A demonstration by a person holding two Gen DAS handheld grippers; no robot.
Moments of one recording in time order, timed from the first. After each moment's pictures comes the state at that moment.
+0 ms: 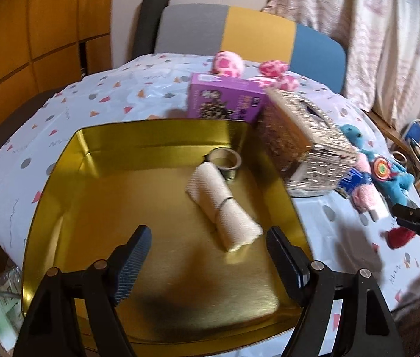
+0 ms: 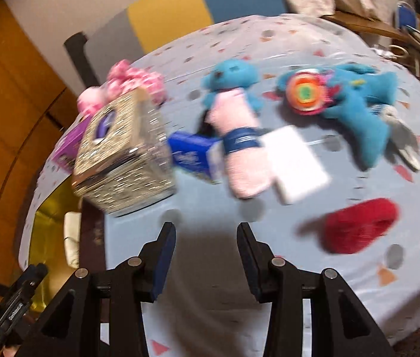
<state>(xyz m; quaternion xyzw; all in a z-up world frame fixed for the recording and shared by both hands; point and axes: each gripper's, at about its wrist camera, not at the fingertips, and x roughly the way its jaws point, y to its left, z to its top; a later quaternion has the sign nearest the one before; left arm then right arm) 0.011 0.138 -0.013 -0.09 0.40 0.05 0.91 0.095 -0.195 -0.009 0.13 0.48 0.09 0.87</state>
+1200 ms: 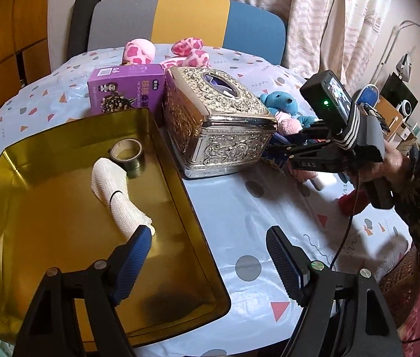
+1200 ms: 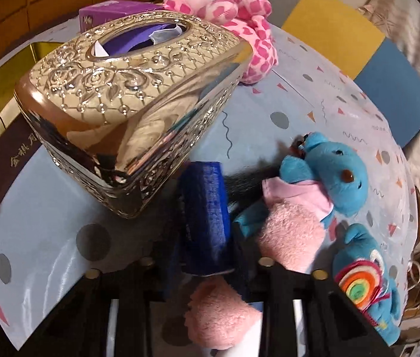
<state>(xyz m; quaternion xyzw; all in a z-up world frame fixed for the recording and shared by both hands) 0.024 0.063 -0.008 -0.06 0.43 -0.09 0.90 0.207 -0.107 -0.056 -0.31 0.45 0.26 0.79</state>
